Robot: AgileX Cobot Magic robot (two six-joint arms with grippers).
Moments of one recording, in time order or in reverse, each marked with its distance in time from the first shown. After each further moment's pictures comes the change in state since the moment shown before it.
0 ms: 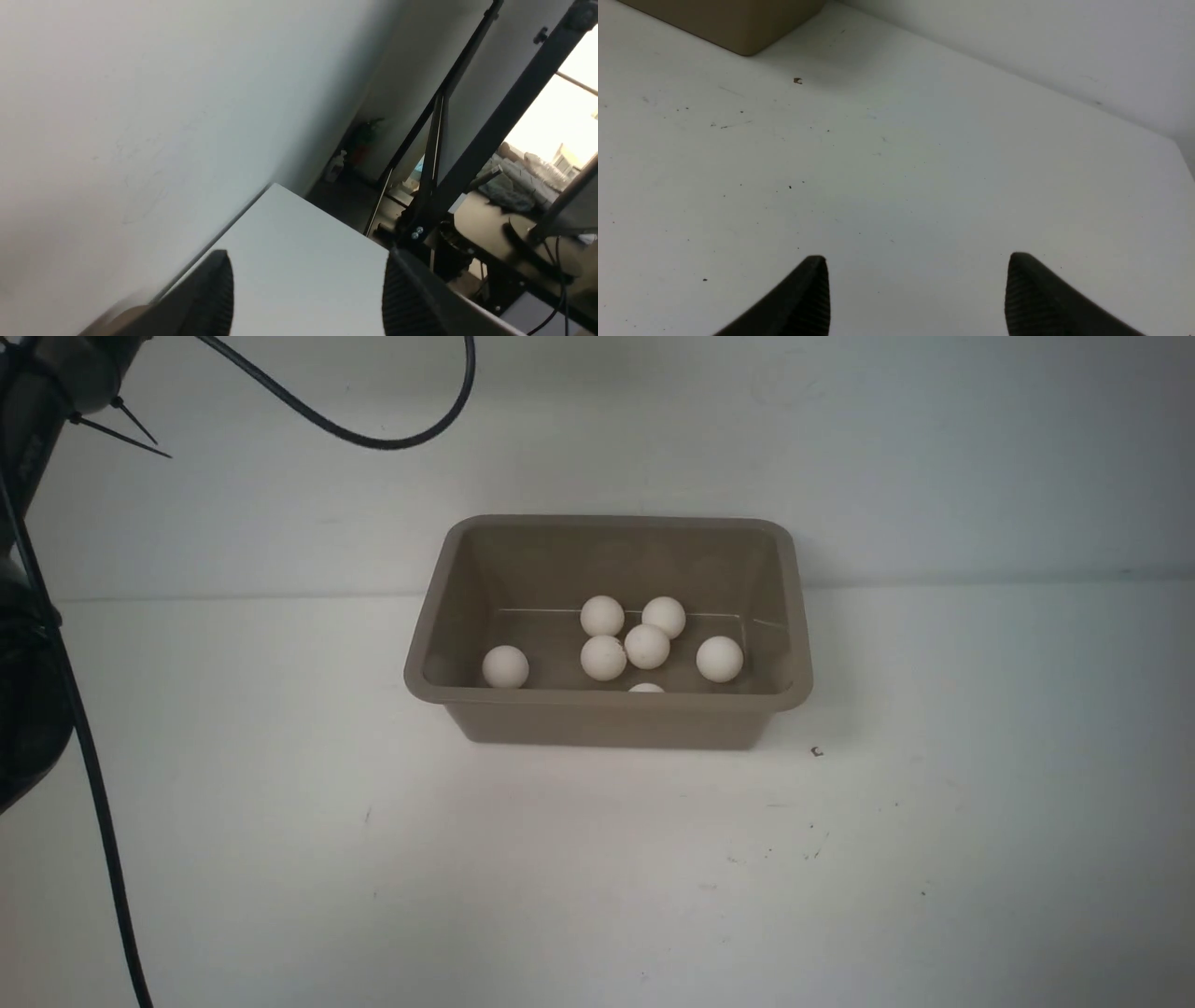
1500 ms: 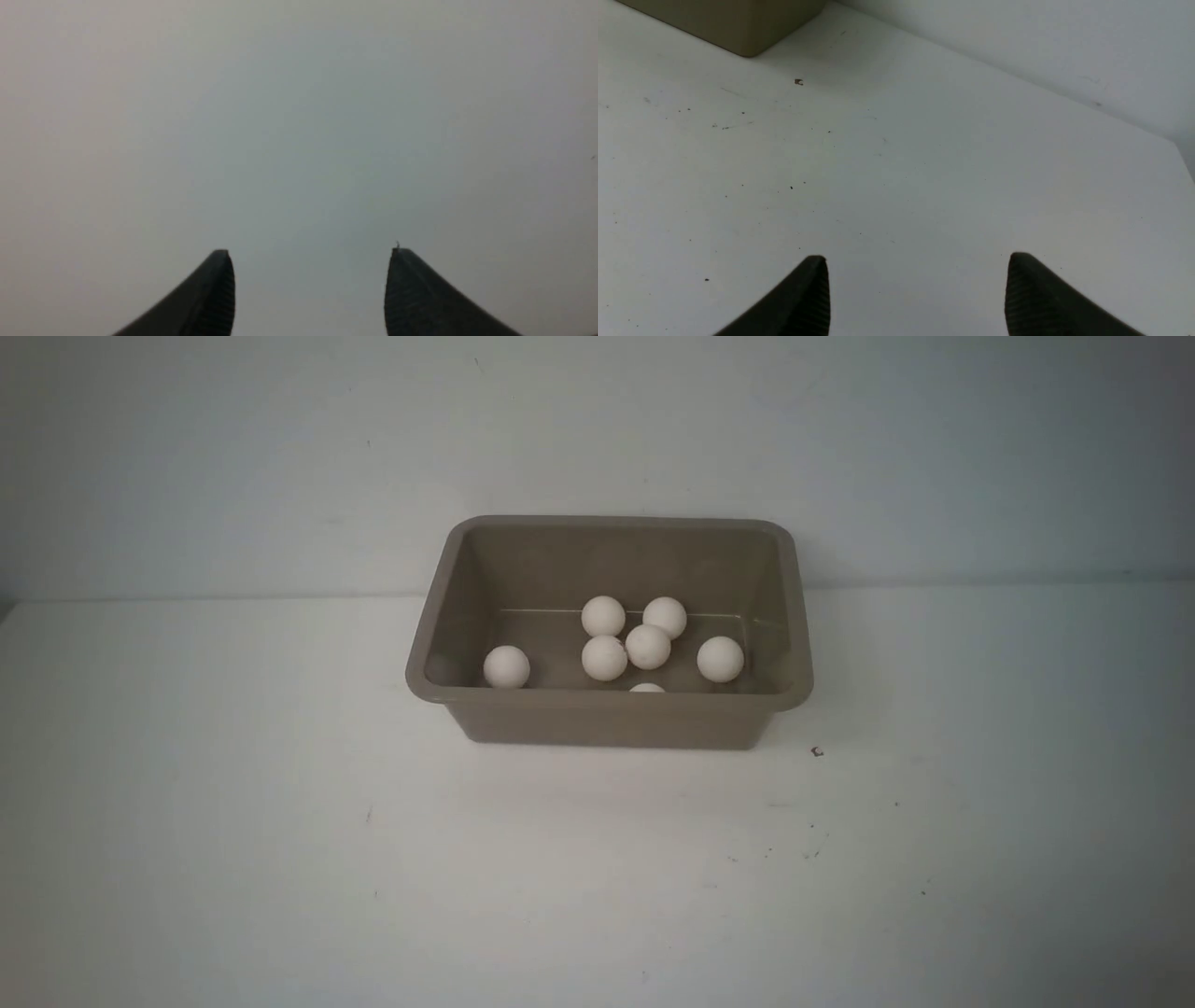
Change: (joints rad) right arm 0.000 0.000 0.000 0.000 0.000 0.000; left arm 0.265 -0.789 -0.239 1.039 0.048 -0.489
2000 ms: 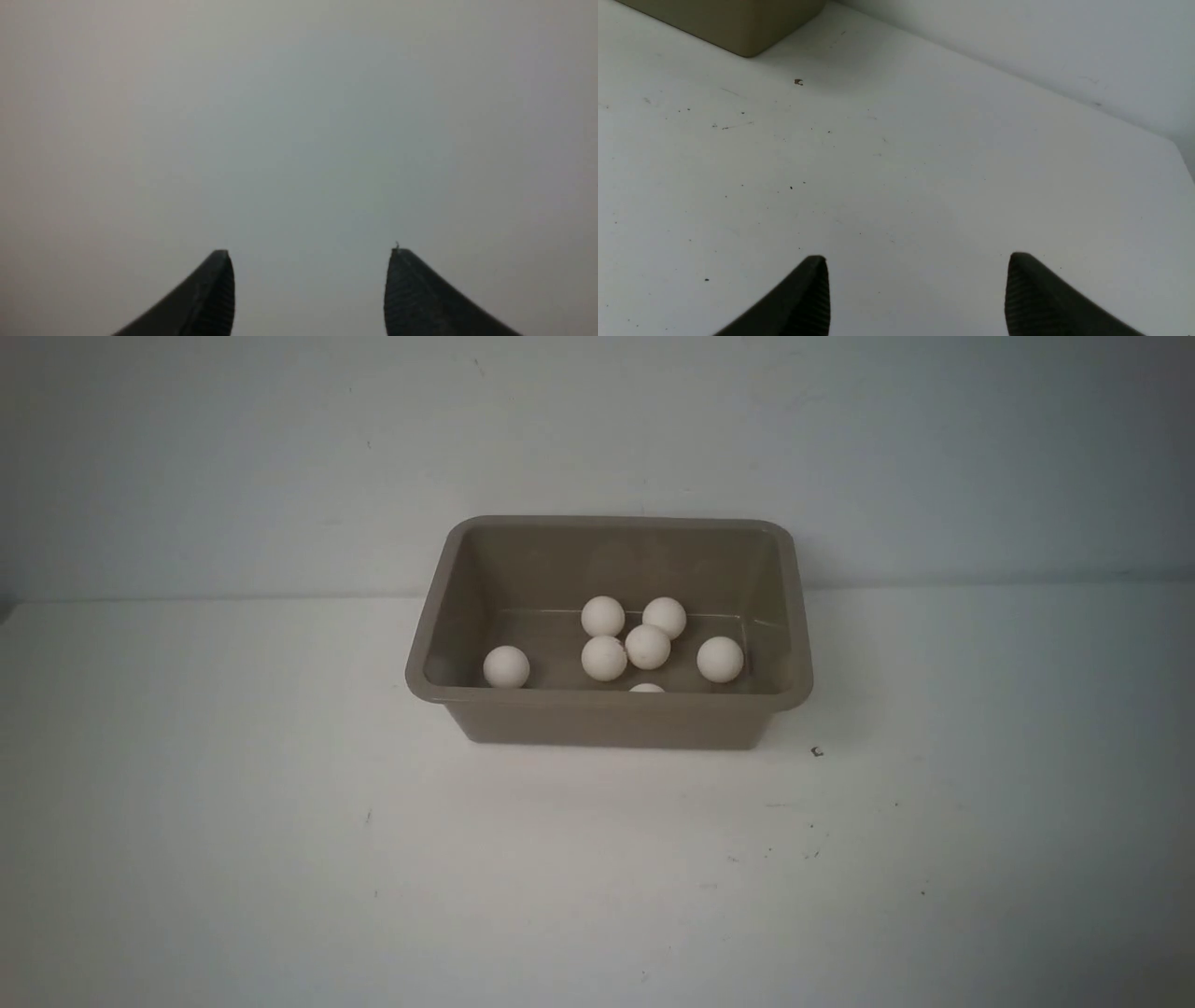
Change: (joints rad) right arm 0.000 0.000 0.000 0.000 0.000 0.000; left arm 0.000 -0.269 0.235 0.108 0.001 -0.024
